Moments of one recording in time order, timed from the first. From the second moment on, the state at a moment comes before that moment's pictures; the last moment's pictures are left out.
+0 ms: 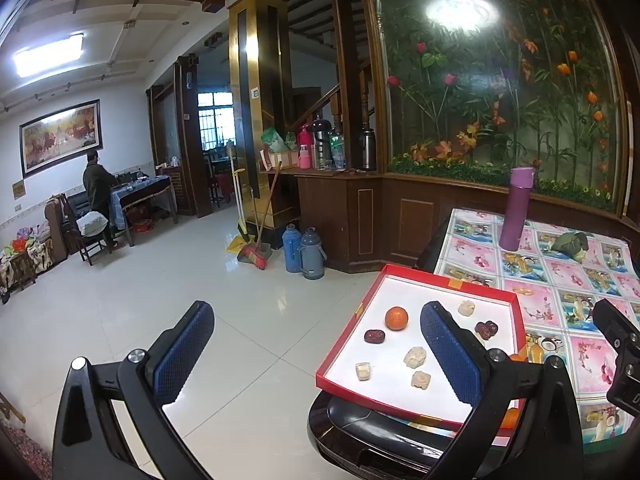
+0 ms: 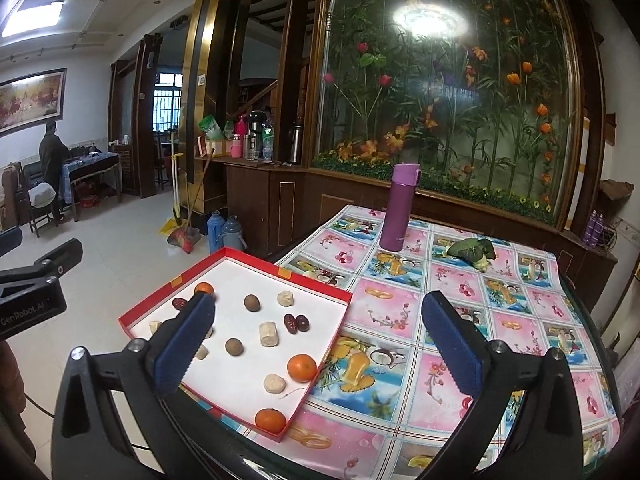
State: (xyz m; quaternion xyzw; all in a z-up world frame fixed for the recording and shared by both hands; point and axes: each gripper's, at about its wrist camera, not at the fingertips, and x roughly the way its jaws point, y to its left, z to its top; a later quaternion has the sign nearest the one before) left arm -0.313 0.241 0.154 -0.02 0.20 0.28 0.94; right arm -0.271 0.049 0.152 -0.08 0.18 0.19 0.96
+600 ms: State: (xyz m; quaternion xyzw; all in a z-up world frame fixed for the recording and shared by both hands) left arm -0.302 0.268 0.155 -0.05 0.16 0.28 0.95; right arm -0.256 0.060 0.141 -0.07 0.20 0.19 0.96
